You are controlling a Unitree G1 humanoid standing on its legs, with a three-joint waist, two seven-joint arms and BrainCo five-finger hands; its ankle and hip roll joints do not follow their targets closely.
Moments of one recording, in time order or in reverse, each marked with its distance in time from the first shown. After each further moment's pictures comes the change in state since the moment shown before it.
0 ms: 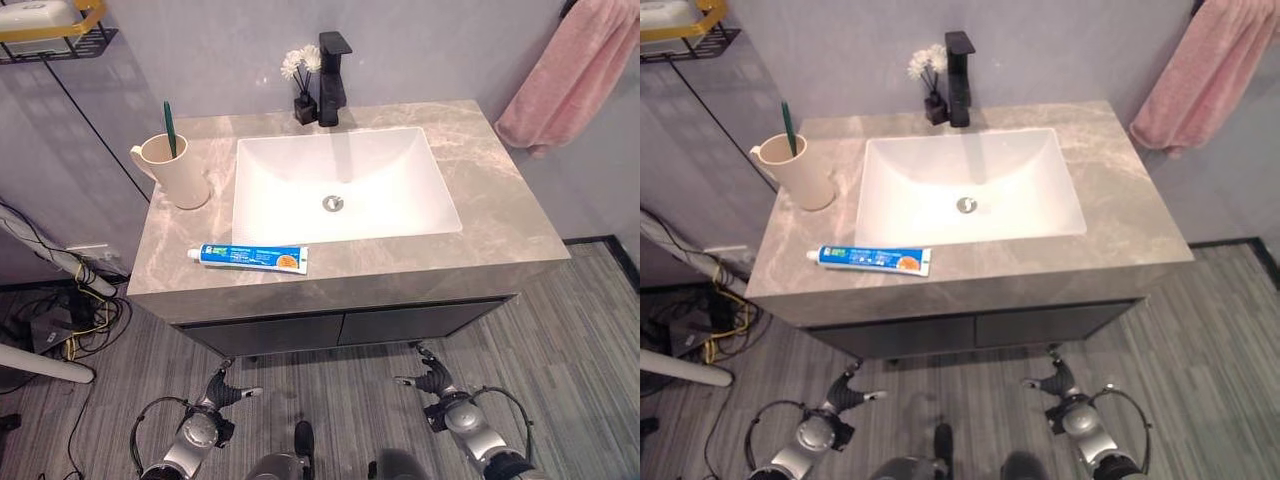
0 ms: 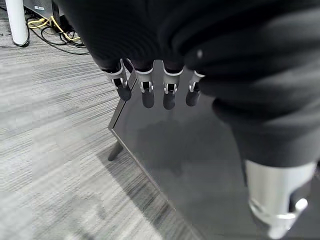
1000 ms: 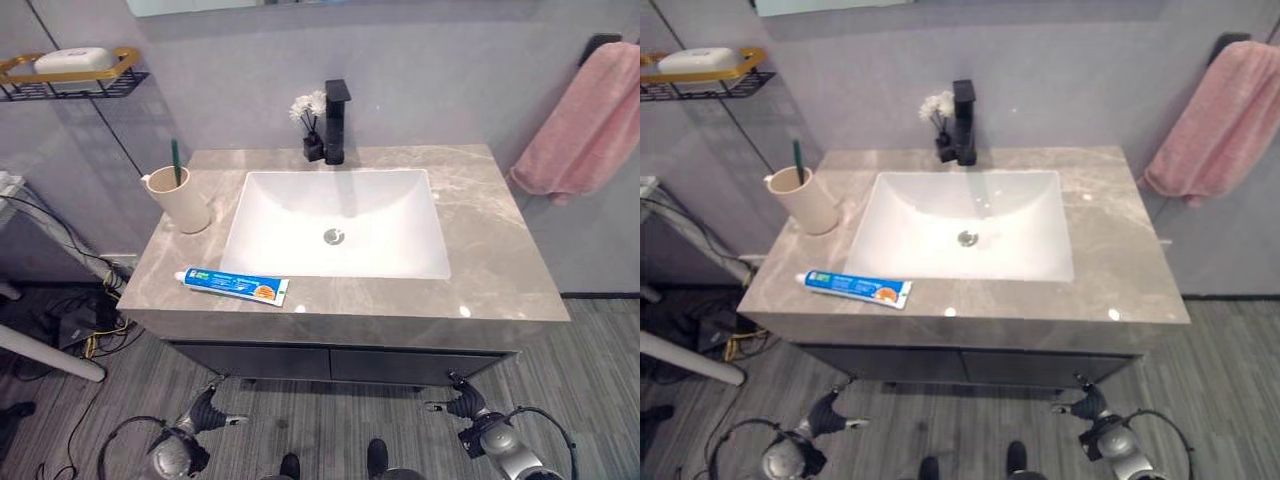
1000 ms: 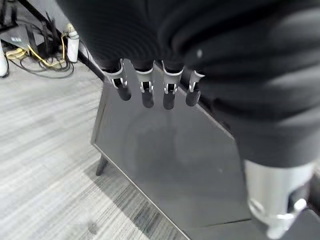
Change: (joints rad) left arm 0.310 0.286 0.052 -0.485 0.126 -0.082 -0.126; right arm 0.059 -0.120 -0.039 0.086 -0.006 -0.001 0.083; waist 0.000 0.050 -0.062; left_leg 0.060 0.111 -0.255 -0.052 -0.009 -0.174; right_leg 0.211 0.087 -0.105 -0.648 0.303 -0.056
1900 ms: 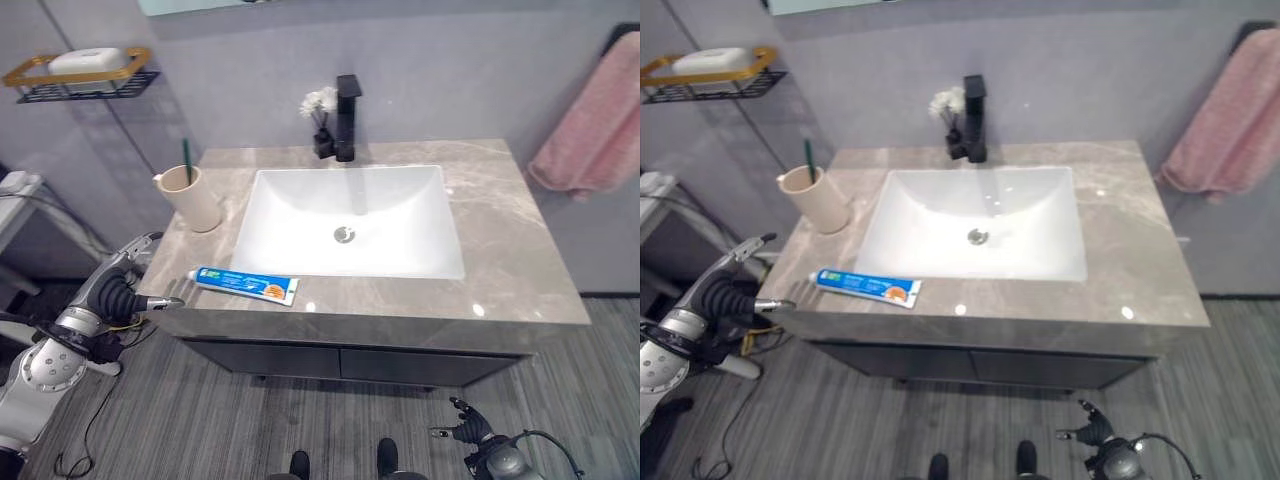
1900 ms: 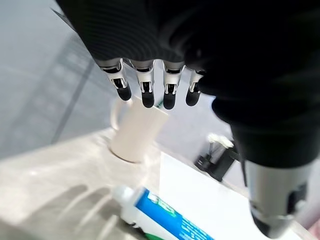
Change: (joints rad) left arm -0.196 0.375 0.288 -0.256 -0.206 -0.075 -0.035; right arm 0.054 0.021 -0.038 0.086 -0.012 -0.006 0.023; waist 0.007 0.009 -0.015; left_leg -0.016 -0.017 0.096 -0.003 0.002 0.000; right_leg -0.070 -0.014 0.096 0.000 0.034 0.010
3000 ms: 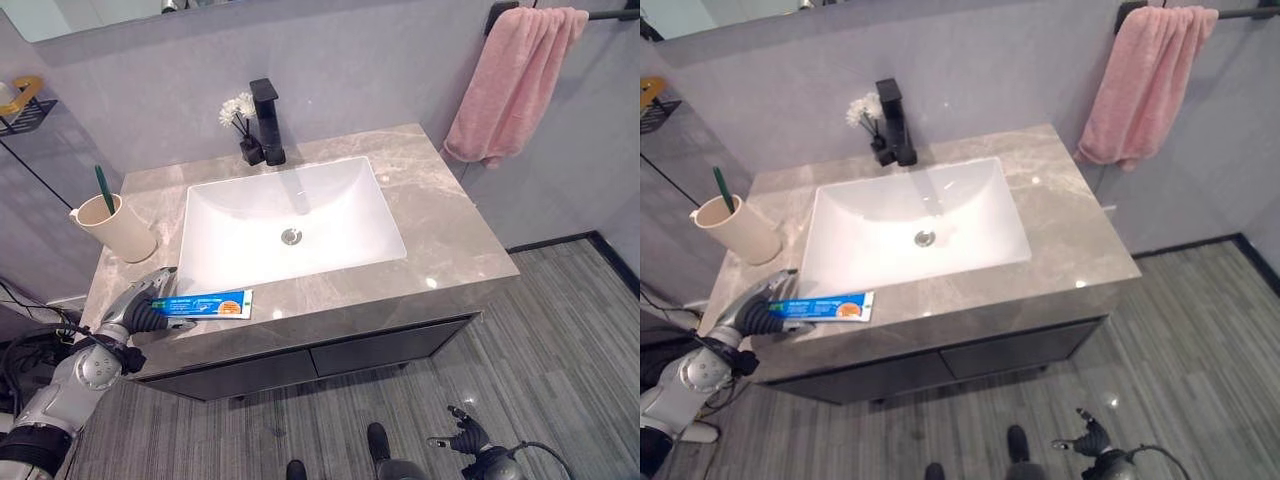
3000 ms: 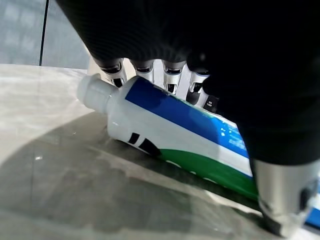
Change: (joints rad) left arm -0.142 -0.126 -0.165 0.280 0.257 0.031 0.069; right arm 0.057 0.019 -0.002 -0.062 -0.049 0.011 -0.026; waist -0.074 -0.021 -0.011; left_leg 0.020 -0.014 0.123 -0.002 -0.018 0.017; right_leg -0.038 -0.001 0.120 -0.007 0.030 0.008
